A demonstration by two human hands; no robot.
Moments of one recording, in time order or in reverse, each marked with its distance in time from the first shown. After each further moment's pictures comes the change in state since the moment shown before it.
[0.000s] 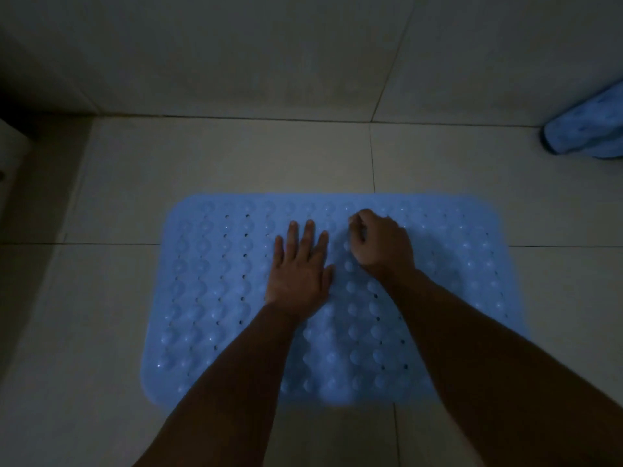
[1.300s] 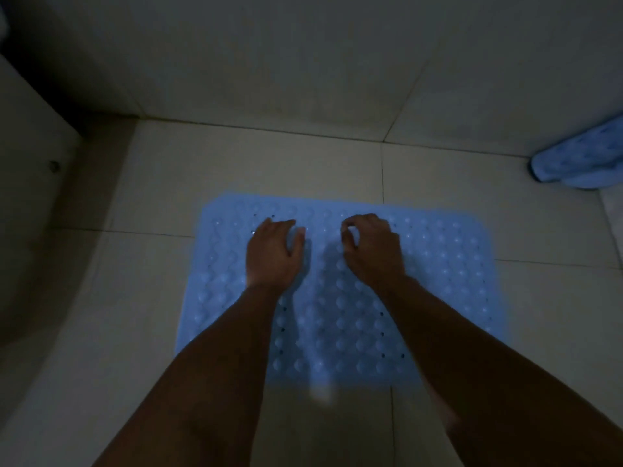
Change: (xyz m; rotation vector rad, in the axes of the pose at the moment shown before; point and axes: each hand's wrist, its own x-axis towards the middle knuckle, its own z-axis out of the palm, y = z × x) left_hand -0.025 -0.052 -0.068 -0.473 0.370 -0.285; right_hand -0.033 -0.065 -0.032 0.063 -0.003 -0.055
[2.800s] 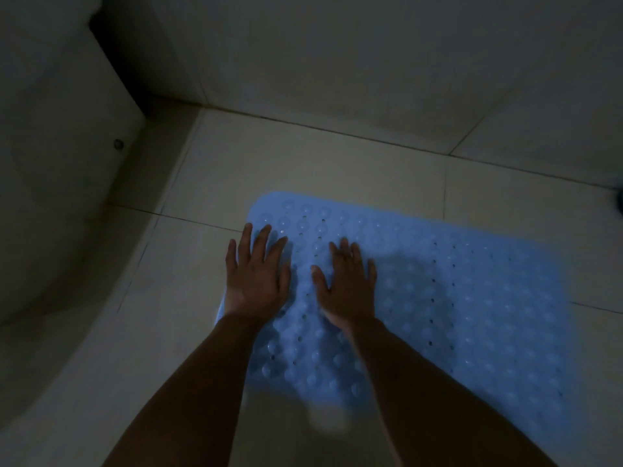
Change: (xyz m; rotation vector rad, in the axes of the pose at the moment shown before) left_hand -0.032 -0.111 -0.040 0.459 -0.014 0.050; right_hand -0.025 -0.059 0.138 -0.114 -0.244 -0.041
